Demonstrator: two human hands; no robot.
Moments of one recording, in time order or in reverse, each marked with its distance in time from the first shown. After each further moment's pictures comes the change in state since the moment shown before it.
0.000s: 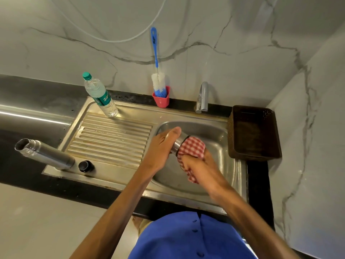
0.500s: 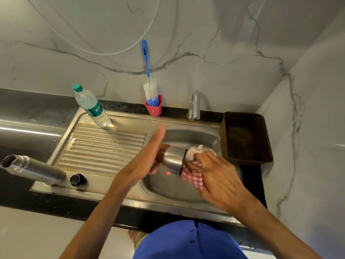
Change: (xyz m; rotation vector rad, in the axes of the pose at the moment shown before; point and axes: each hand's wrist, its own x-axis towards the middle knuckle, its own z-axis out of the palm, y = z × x) left_hand -0.003 0.026 -0.026 0.083 -0.346 -0.177; right_hand 0.000 0.023 -0.057 -1.285 0.057 -0.745
